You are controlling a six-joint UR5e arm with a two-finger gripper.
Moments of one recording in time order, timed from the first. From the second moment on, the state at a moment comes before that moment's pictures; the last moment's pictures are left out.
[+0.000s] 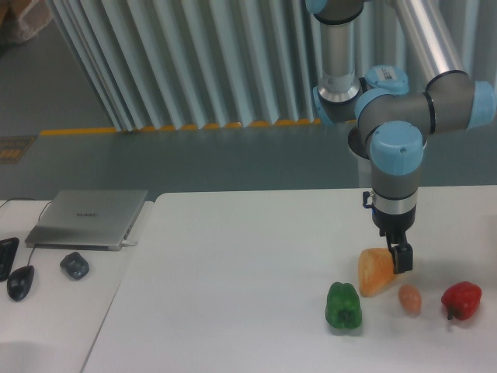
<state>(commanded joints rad) 2.32 -1.89 -1.55 -1.34 1.56 1.52</state>
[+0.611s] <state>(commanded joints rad) 2.42 -1.88 -1.53 -1.25 1.67 1.53</state>
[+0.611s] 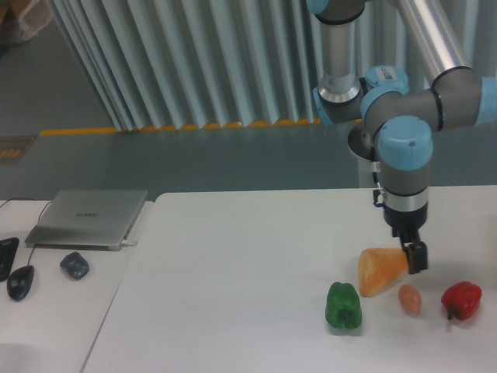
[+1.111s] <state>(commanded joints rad) 2.56 -1.88 -1.53 -1.20 1.66 1.80</state>
